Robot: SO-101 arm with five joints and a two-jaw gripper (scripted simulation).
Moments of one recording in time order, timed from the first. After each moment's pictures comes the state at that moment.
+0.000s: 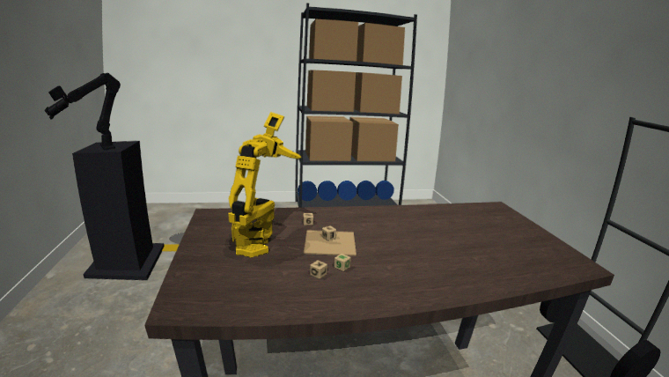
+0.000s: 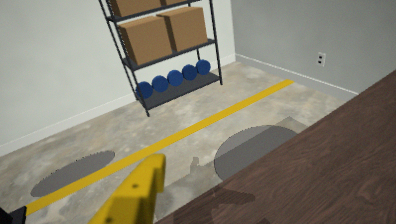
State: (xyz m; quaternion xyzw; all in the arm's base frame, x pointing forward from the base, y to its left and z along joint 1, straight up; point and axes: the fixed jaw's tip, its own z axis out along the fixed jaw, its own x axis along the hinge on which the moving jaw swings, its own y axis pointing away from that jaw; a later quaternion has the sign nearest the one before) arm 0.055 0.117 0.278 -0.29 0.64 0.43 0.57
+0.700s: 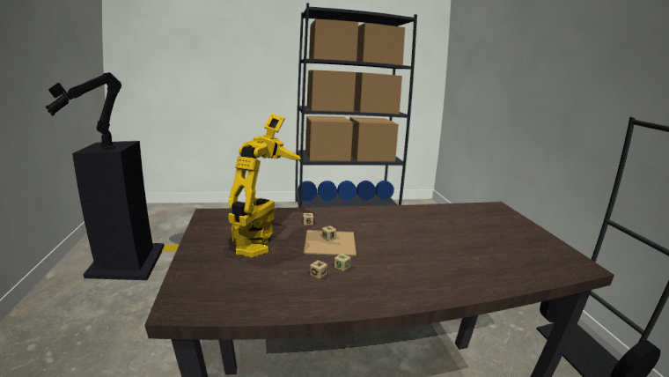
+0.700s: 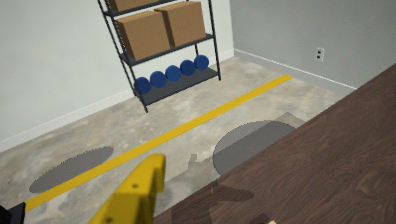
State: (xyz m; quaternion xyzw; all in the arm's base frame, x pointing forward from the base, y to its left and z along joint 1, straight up) arm 0.056 0.118 0.273 -0.29 0.65 0.43 0.56
